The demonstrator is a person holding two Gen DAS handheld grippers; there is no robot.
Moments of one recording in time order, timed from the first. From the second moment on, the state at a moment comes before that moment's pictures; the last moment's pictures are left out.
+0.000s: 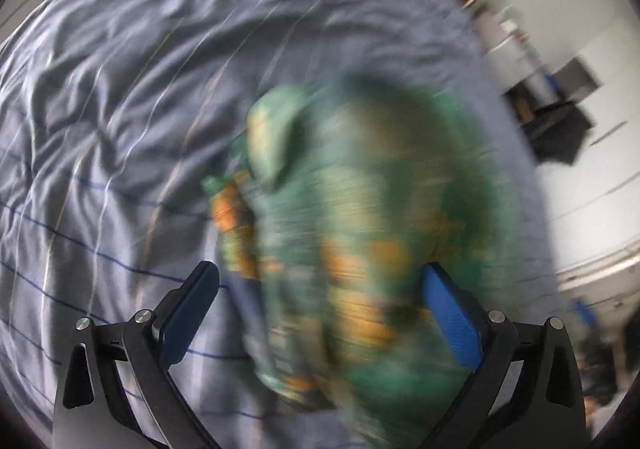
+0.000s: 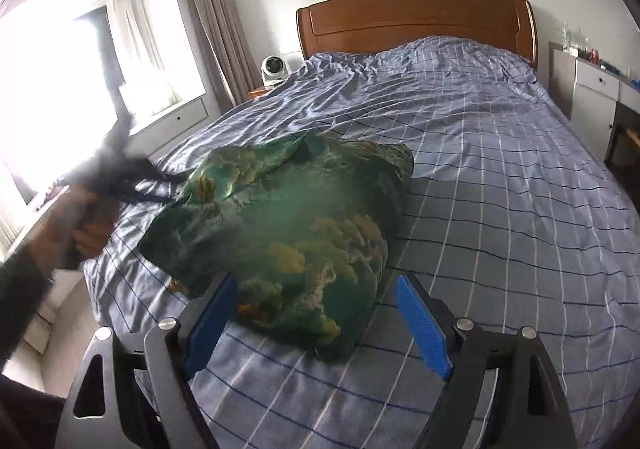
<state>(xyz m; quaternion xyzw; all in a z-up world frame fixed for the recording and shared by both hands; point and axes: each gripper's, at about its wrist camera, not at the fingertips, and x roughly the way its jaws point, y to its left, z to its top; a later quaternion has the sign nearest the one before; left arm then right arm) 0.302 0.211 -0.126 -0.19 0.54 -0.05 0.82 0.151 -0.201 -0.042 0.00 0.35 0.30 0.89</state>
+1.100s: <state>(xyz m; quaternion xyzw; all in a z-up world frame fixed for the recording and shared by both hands) 0.248 0.177 -0.075 -0.05 0.47 0.03 0.88 0.186 -0.242 -0.058 0.07 0.39 0.26 0.88</state>
